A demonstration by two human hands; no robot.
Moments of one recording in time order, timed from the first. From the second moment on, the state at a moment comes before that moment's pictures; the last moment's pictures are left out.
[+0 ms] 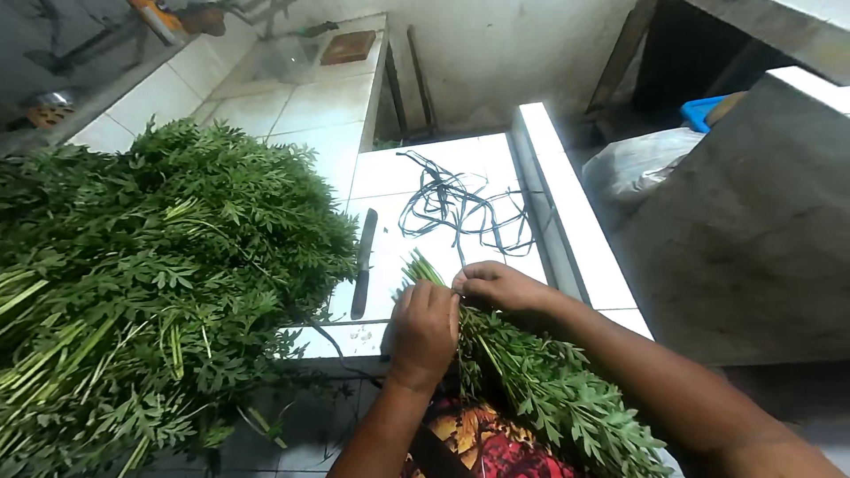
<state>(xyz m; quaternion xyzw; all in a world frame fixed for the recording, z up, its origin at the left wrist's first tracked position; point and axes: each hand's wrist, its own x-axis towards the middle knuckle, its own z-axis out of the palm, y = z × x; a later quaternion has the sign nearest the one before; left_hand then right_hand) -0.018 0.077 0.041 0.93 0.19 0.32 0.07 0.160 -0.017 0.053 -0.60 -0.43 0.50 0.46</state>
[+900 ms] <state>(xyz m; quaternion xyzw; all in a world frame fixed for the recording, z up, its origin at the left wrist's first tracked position) -0.034 0.183 0.053 0.90 0.42 -0.04 0.09 0.182 -0.028 0.044 -0.78 -0.52 0.20 0.27</state>
